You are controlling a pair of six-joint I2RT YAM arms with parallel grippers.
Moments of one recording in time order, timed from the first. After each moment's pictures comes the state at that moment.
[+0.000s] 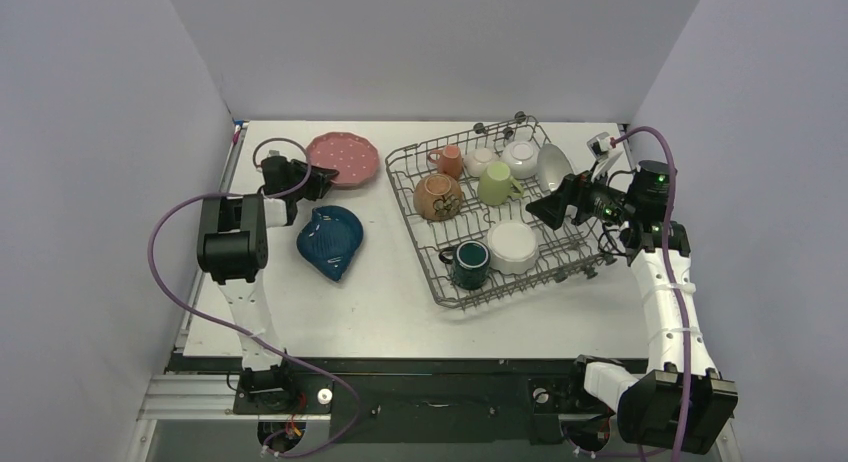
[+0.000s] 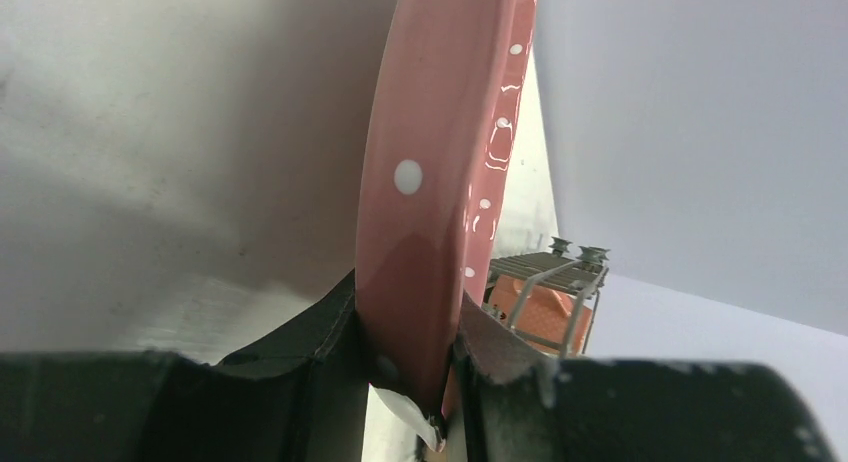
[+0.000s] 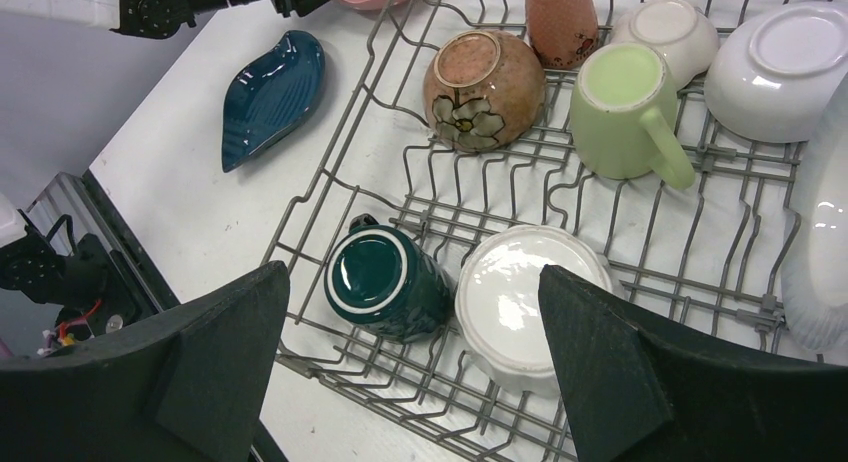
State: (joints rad) left arm 0.06 2.11 1.16 0.51 0.36 -1.22; right arm -0.16 1.10 1.01 -0.41 -0.95 -0.02
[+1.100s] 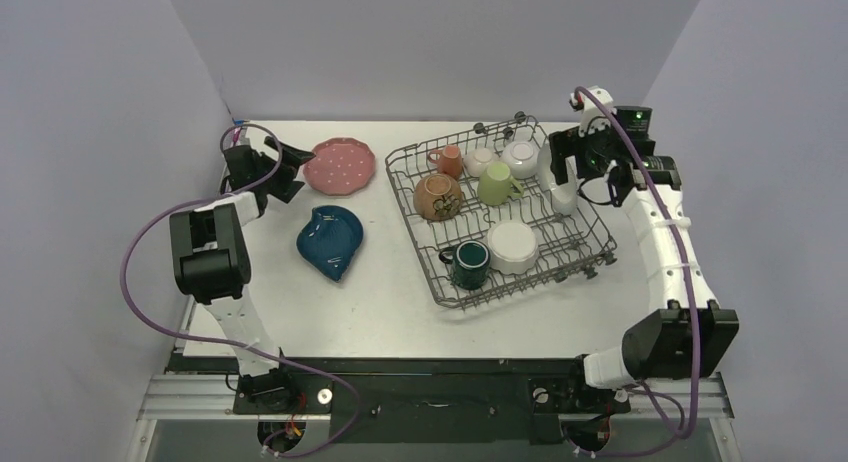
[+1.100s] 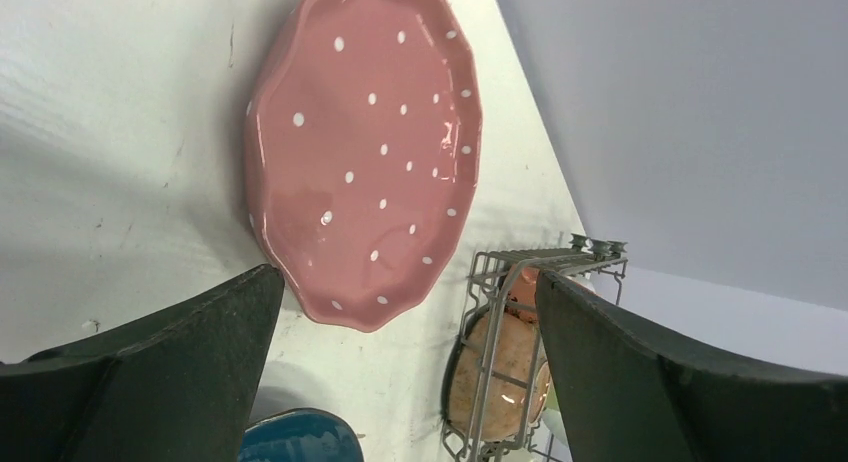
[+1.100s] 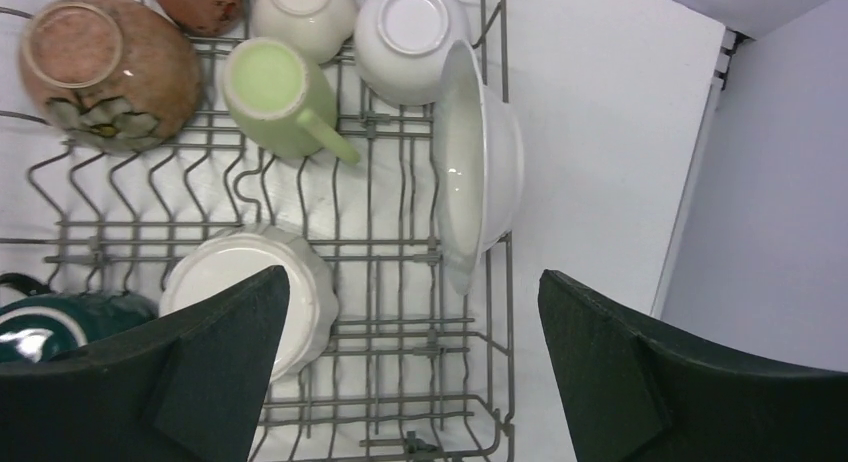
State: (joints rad) left arm 0.18 1.98 1.19 0.26 0.43 -1.03; right arm -0.04 1.37 1.43 -0.66 -0.27 -0.29
